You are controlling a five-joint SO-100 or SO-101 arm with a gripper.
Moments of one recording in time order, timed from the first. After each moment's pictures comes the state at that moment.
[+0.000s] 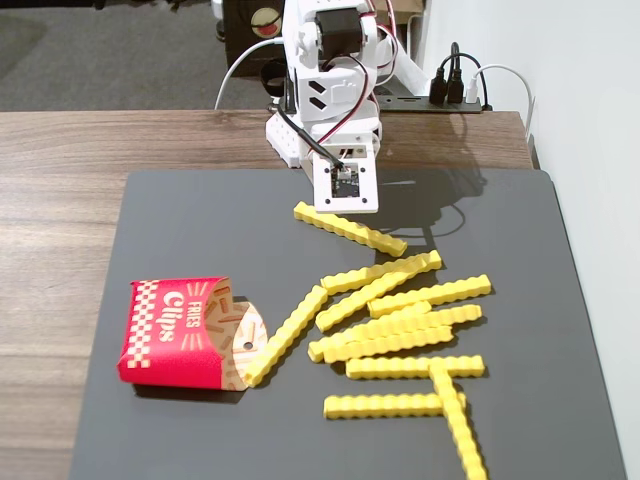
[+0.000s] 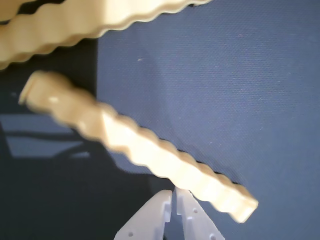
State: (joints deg) arm -9.2 171.0 170.9 73.1 -82.1
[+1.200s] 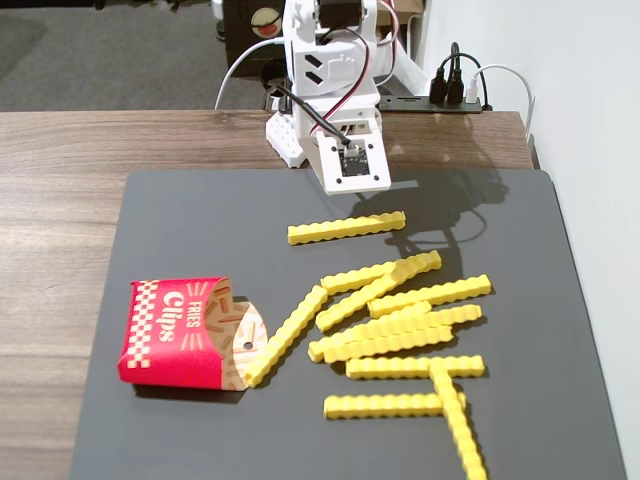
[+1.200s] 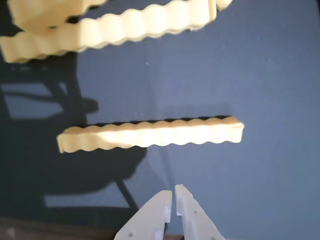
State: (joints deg) arm -7.2 159.1 153.0 83.8 -91.6
